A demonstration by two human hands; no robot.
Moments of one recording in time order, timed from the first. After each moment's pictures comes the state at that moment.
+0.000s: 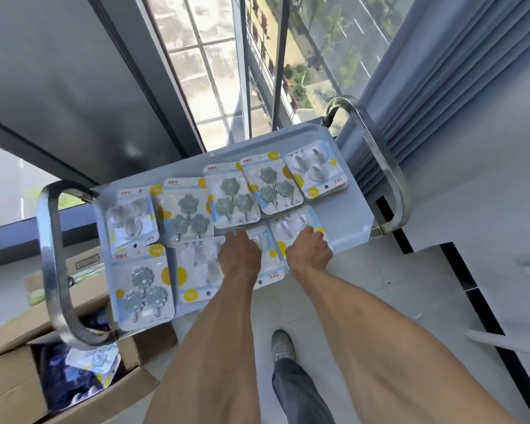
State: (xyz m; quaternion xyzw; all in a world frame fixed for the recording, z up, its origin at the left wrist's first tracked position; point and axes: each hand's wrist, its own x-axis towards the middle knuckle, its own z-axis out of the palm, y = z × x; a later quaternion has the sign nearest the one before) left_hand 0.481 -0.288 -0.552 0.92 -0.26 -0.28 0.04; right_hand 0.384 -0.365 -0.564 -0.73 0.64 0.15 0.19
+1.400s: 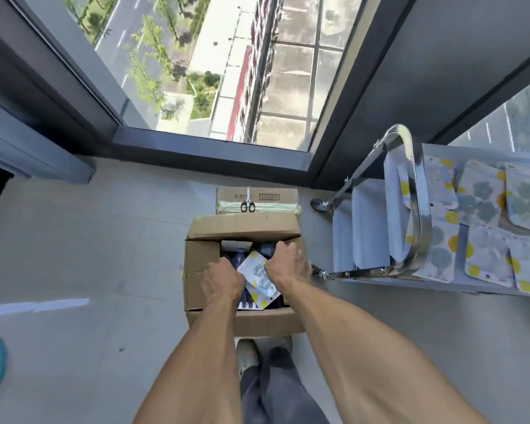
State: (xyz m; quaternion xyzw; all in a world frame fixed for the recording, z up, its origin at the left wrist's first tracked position) left_hand 0.789 0.351 -0.570 0.94 0.00 -0.33 0.04; right_hand 0.749 0.227 -0.567 -0.87 0.37 0.23 0.24
